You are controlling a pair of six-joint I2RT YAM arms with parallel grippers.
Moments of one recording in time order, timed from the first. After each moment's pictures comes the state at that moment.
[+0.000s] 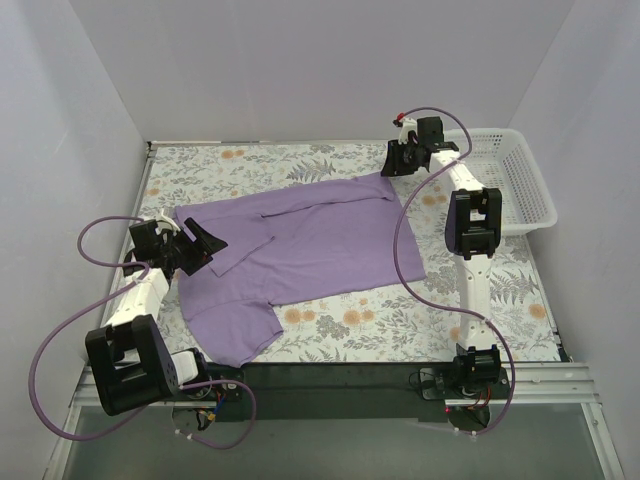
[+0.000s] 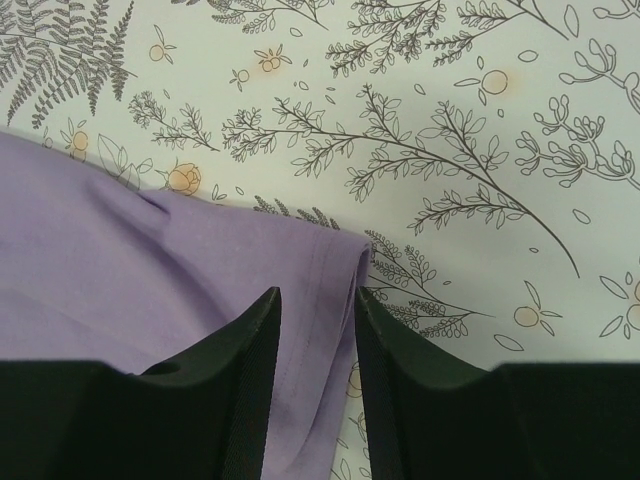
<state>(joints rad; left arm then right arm) 0.30 1.22 0.61 -0.15 0.59 -0.51 0.12 2.52 2.20 -0.48 -0.49 -0.03</state>
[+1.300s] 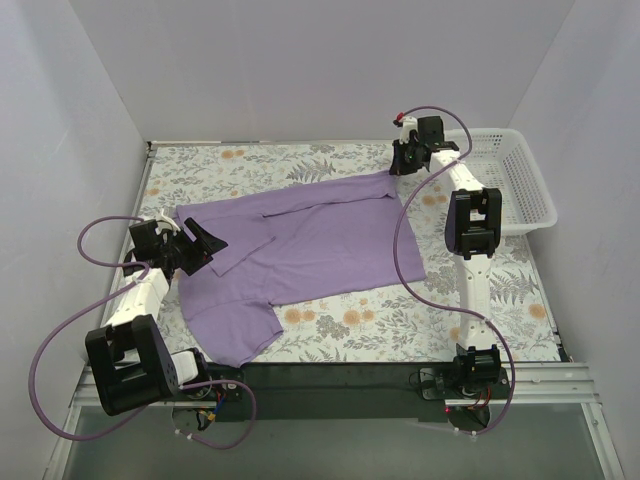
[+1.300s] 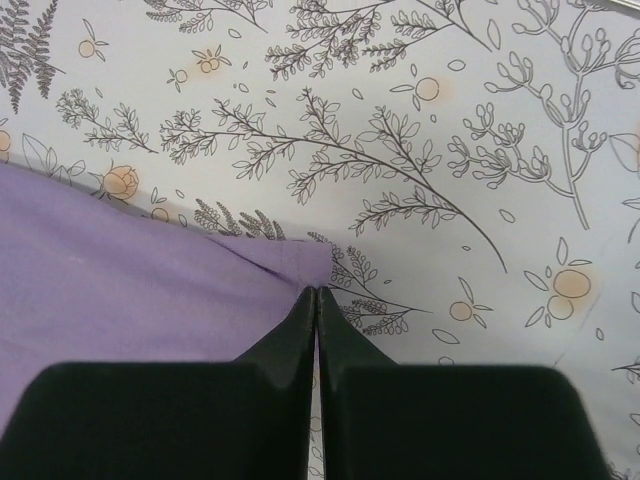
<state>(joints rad) 0.30 1.22 0.61 -0.15 0.59 -0.51 0.12 2.53 2.20 -0.48 -0.40 -0.09</state>
